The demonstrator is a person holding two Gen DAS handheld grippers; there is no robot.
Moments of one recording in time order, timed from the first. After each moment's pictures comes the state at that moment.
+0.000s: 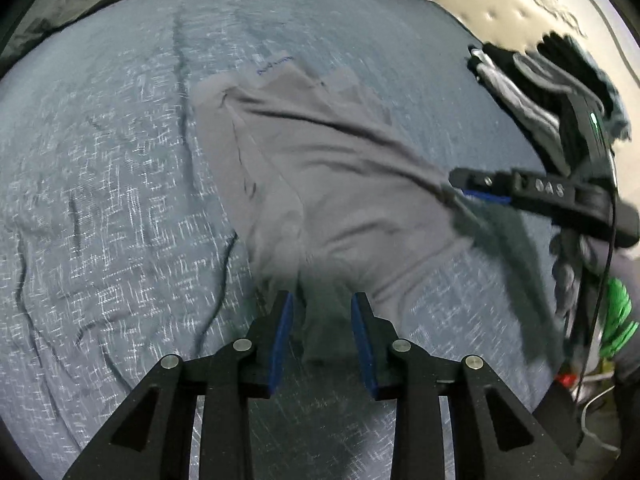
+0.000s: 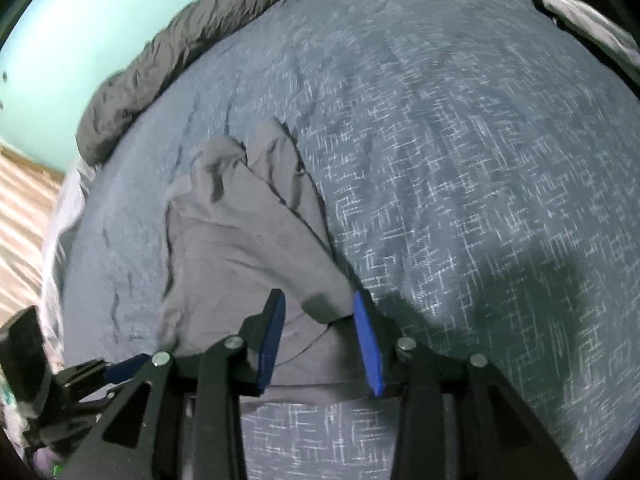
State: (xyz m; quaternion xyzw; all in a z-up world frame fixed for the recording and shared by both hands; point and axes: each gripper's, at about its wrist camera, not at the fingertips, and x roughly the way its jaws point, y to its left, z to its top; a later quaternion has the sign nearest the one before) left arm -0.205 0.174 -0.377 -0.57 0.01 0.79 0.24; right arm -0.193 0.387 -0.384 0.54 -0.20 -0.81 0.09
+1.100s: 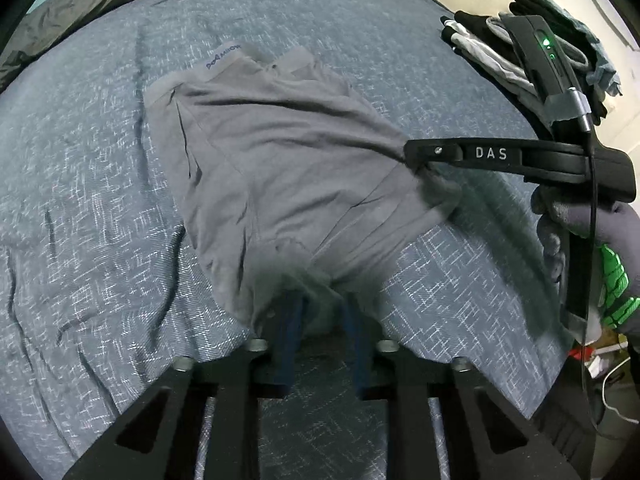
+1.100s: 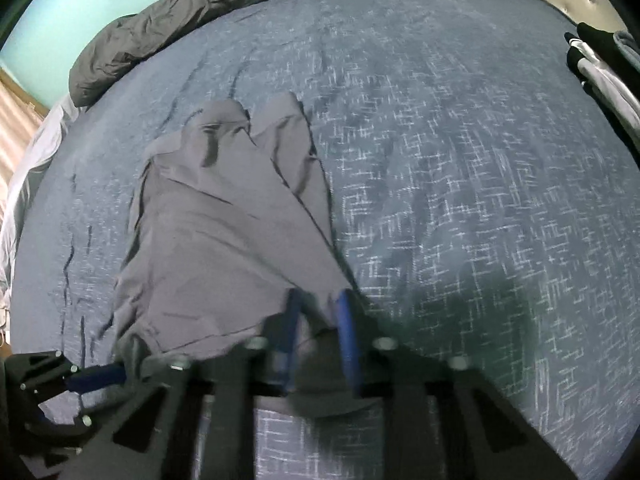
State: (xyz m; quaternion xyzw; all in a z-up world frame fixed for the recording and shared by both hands) left arm -0.183 0.211 -0.391 -0.56 0.05 0.78 0.26; right arm -0.192 0.361 -0.387 0.55 -0.08 -0.83 0.08
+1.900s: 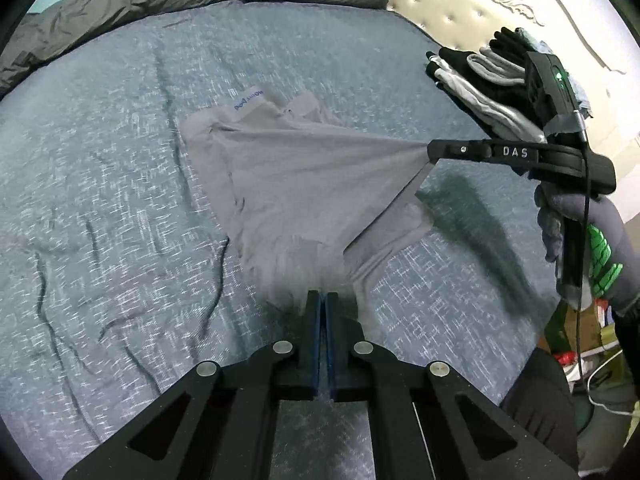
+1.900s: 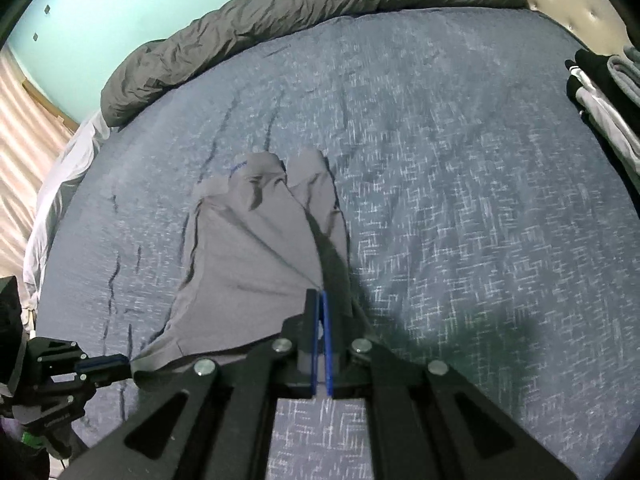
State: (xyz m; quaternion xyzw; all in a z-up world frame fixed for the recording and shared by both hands) left arm -0.171 0.166 -0.339 -0.53 0.02 0.80 0.29; right arm -0.175 0.392 -0.322 0.51 -0.10 -0.84 0.13
